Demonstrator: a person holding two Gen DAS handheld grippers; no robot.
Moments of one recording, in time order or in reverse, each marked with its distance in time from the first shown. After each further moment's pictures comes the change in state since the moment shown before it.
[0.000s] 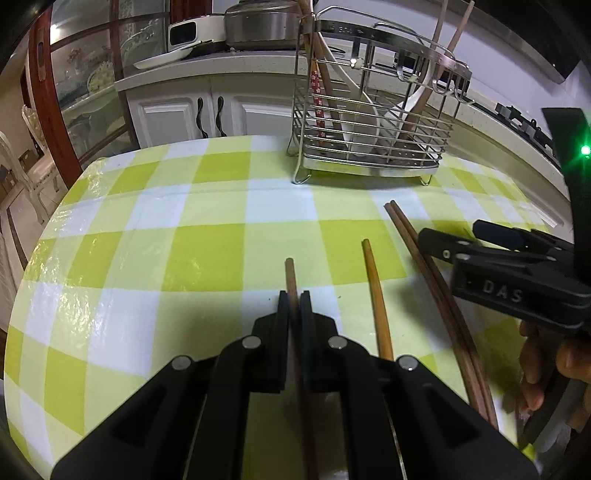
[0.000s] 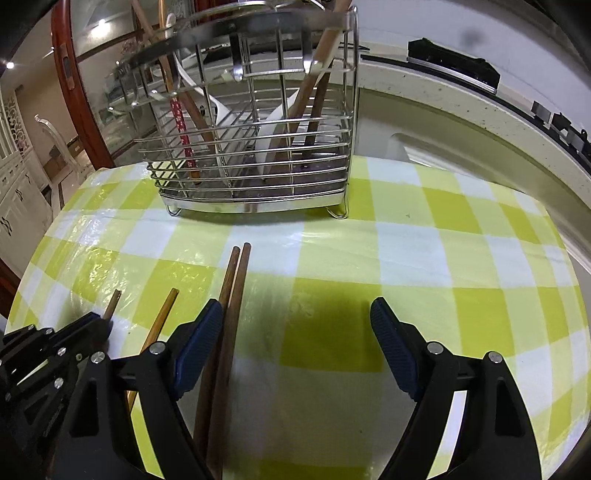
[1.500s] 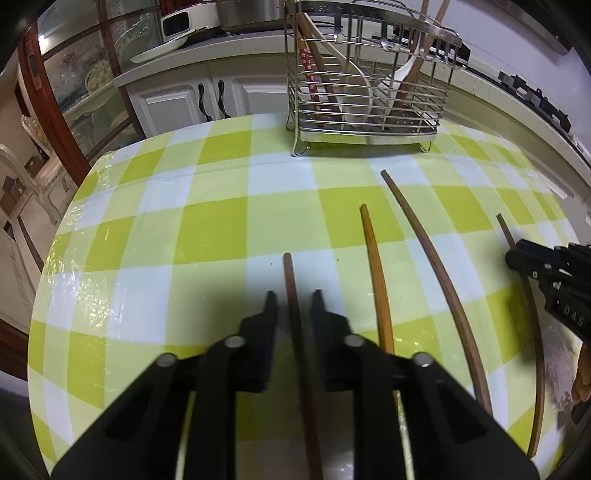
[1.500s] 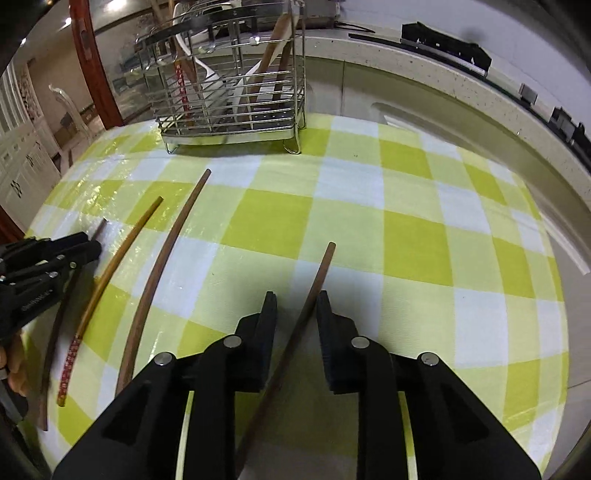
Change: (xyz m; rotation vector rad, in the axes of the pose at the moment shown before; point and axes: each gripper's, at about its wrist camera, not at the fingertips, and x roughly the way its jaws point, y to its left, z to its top) left arm -0.011 -0.015 -0.008 0.064 0.107 0.072; right arm -0.046 -0.051 -0.052 -0.092 0.082 0.018
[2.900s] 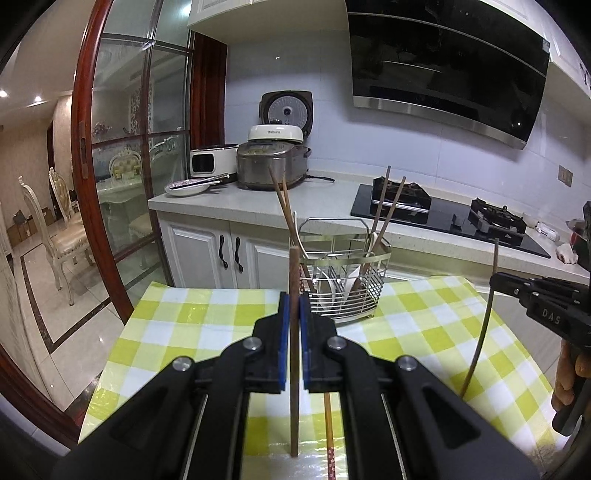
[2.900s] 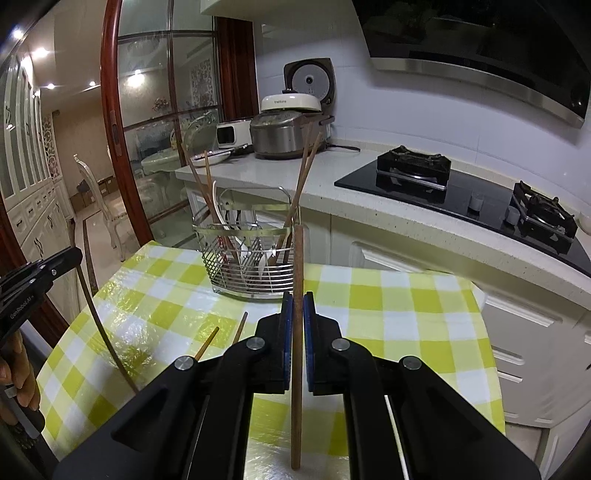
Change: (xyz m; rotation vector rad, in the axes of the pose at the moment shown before) left arm -0.199 0.000 0.014 -0.059 -0.542 -0.023; right arm -0.174 -0.007 0.032 0.041 -0.408 0.027
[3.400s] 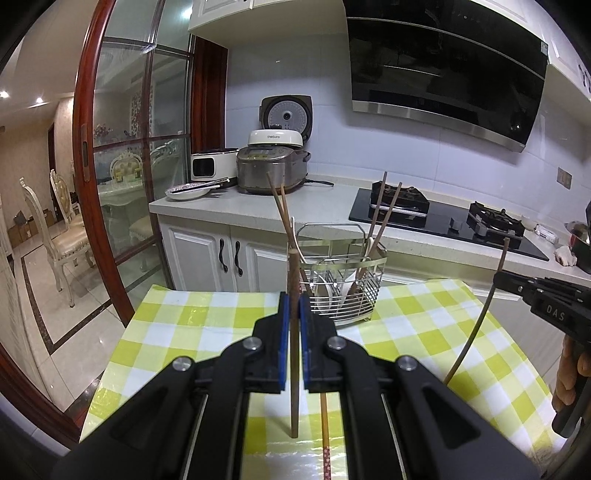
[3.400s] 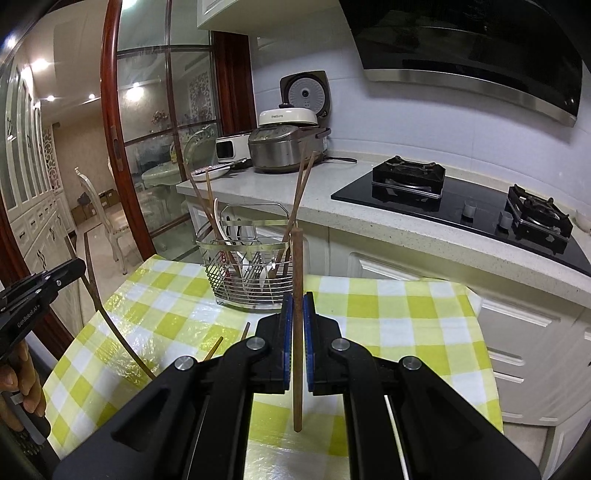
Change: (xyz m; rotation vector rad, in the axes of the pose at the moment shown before) left arm -0.007 0.000 0.002 -0.001 -0.012 -0.002; right arm -0.018 -0.007 0.003 0.029 -0.040 0.009
